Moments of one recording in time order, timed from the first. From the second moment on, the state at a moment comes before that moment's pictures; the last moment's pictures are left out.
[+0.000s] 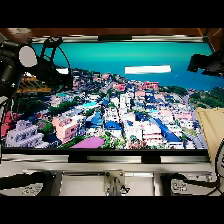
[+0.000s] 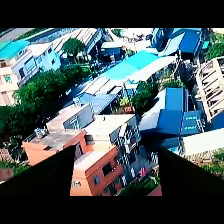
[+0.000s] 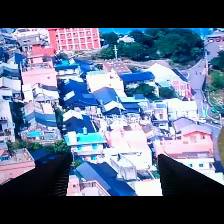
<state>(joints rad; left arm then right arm) -0.35 -1.44 1.73 1.60 -1.45 -1.63 -0.12 -1.46 1.90 -1.53 1.51 1.58</state>
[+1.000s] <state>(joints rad) -0.35 -1.45 1.73 1.63 -1.50 -1.64 -0.10 -1.47 1.90 -1.46 1.51 1.57</state>
